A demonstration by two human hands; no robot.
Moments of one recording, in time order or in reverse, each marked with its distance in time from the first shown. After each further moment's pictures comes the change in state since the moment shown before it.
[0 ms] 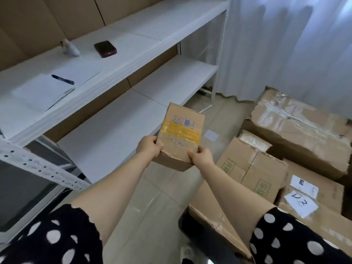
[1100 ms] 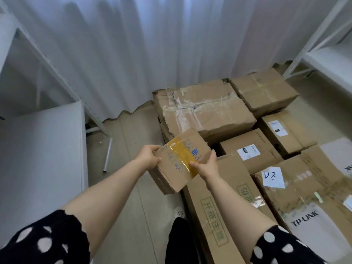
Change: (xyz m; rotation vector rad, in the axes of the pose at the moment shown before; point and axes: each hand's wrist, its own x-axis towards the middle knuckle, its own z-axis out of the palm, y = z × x) left_hand 0.344 0.308 0.192 0.317 -0.848 0.552; right_hand 0.283 -0.038 -0.156 0.522 0.902 0.225
